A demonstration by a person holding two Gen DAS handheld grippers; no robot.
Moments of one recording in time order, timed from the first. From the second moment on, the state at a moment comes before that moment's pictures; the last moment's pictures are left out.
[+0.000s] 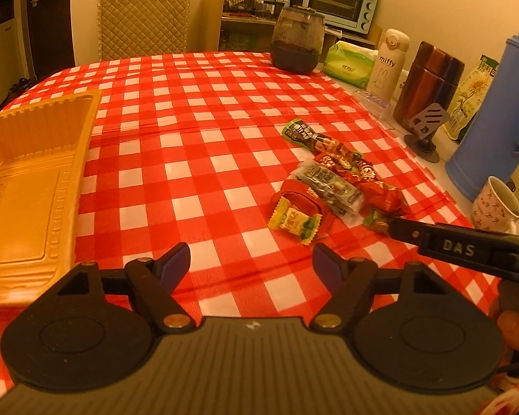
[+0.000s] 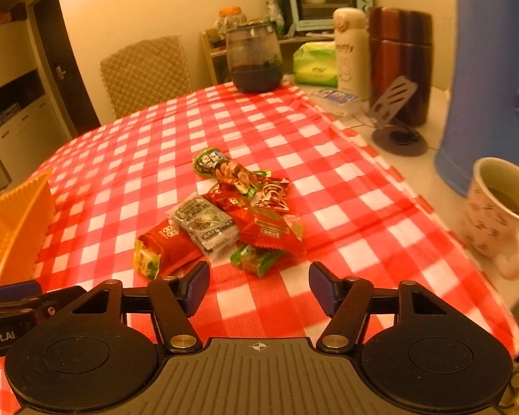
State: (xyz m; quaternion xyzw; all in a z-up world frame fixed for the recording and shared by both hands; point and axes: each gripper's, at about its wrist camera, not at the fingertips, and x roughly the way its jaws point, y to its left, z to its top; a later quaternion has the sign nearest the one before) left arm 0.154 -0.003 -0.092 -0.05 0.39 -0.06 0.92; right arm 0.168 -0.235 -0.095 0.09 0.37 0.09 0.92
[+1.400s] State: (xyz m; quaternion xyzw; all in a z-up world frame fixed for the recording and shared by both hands) left arm 0.208 -0.041 -0.129 0.06 0.36 -0.17 0.92; right arm 0.199 -0.223 -0.117 0.06 0.39 0.10 0.92
